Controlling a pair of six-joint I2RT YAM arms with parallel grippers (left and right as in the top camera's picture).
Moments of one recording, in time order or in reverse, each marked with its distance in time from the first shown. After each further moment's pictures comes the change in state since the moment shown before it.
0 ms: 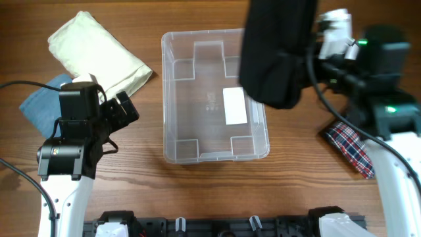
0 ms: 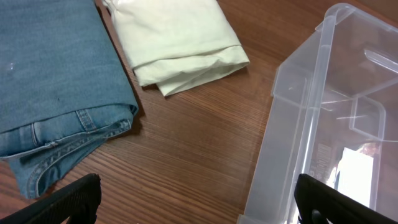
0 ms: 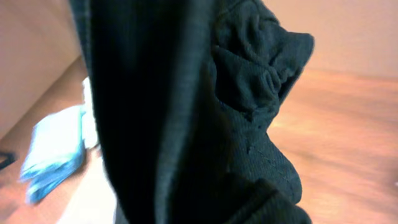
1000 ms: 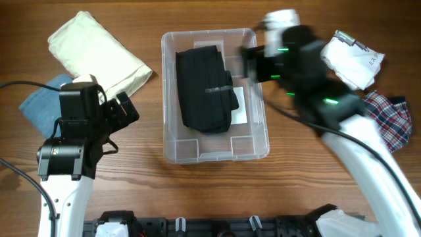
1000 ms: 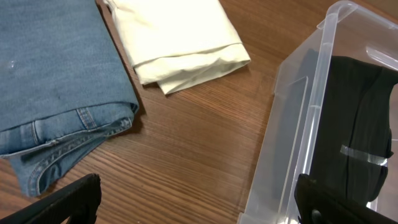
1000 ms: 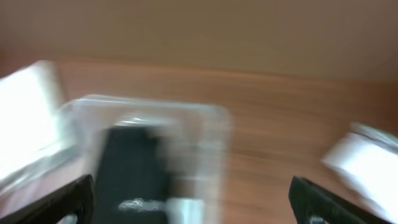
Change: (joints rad) left arm 0.000 0.000 0.000 -0.008 0.000 0.000; right arm 0.226 0.056 0.009 0.046 0.602 0.116
